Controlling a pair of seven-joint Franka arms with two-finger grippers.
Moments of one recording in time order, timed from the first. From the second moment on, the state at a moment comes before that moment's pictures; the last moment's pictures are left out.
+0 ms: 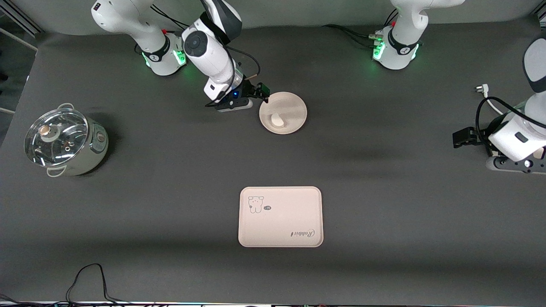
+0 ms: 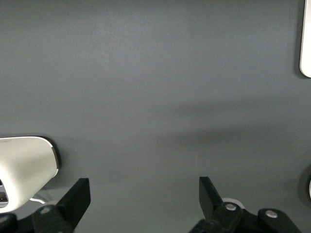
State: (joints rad) left arm -0.02 0.10 -0.01 -1.66 0.04 1.66 0.06; right arm 0.93 0.10 -0.03 -2.39 0.52 2.69 0.54
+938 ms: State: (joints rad) left arm -0.02 0.02 -0.01 -1.77 0.04 1.70 0.06; right arm 0.99 0.32 -0.01 -2.39 1.08 2.88 0.02
